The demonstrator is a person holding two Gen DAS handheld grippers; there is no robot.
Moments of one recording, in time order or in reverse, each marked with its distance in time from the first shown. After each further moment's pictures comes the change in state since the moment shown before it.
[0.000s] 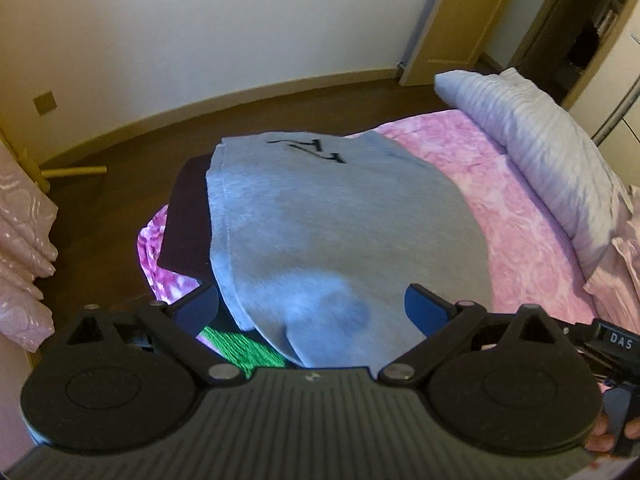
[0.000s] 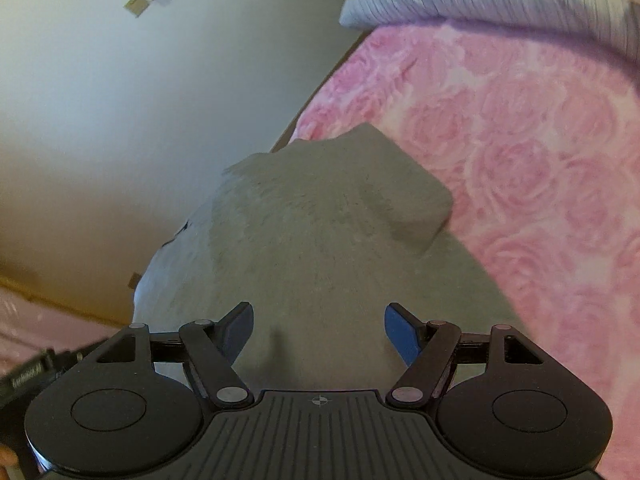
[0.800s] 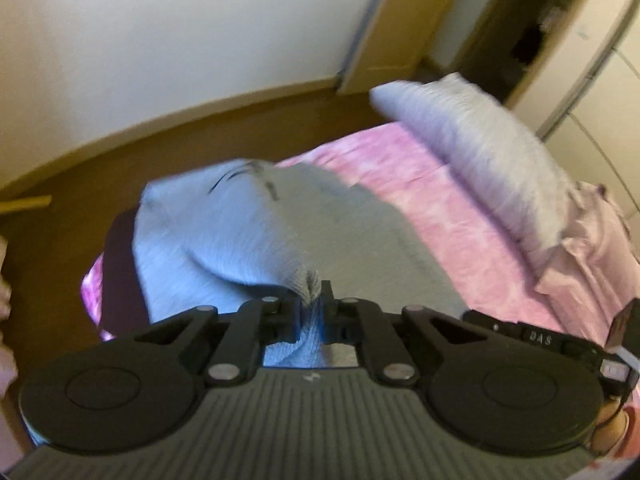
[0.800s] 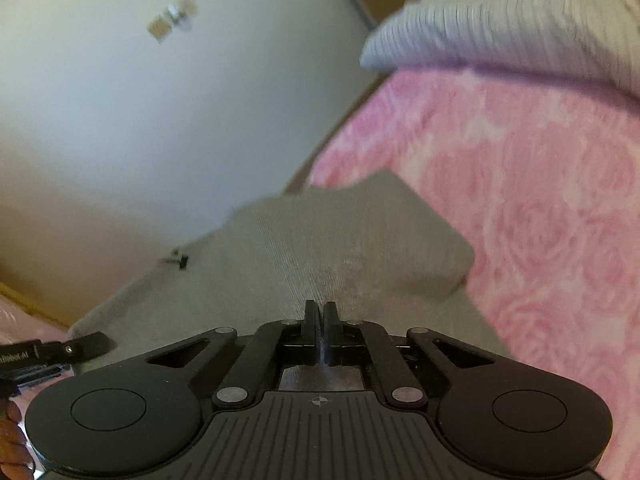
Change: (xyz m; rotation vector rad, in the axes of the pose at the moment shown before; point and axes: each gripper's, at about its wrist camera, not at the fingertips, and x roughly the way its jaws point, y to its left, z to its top) left arm -0.017 -0.031 0.033 0.119 -0.047 -0.197; right arm -0.011 0.009 0.015 -0.078 -0.146 0.032
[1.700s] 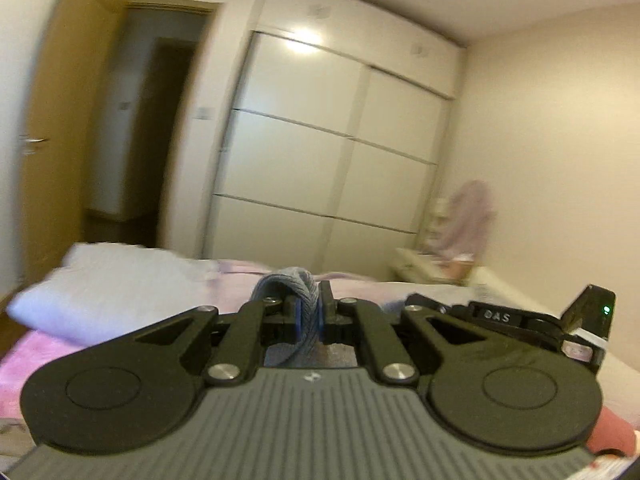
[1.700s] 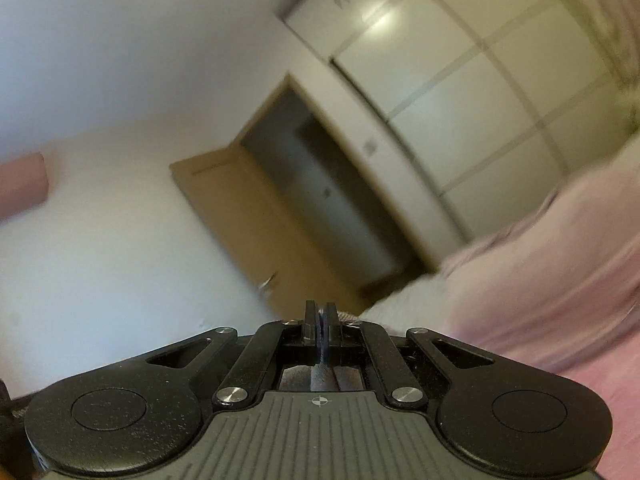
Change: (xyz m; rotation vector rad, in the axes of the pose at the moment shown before) left arm -0.262 -0.372 -0.087 0.628 -0.370 -0.917; right arm -0.536 -0.030 -0.058 0.103 -0.992 -0.148
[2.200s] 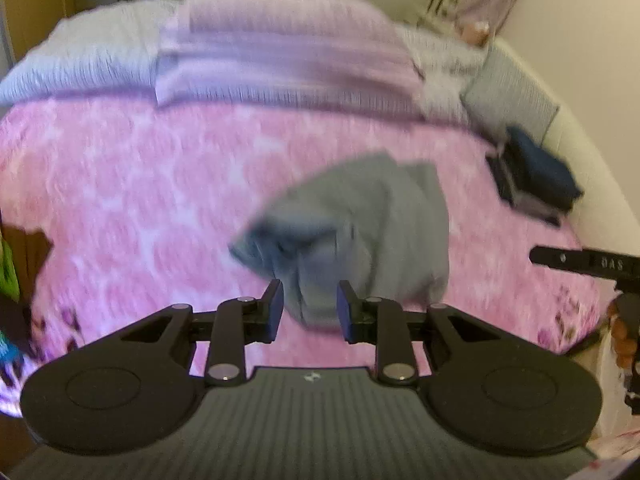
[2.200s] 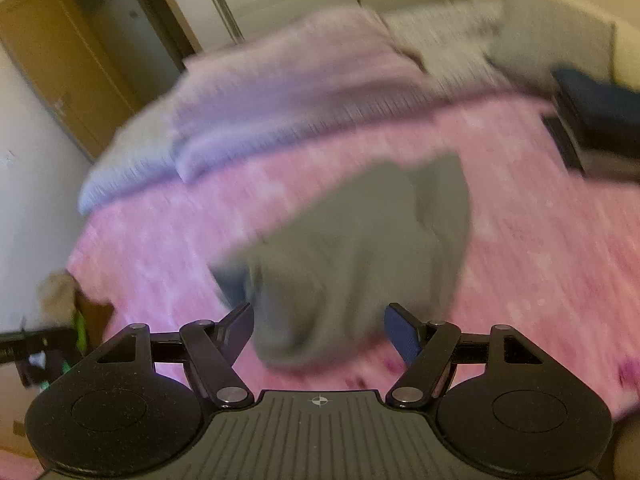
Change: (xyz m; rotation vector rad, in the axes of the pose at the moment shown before) left arm 0.042 -0.140 -0.239 -0.042 0.771 0.106; right arm -0.238 -0.154 -0.077 0.013 0.617 -0.635
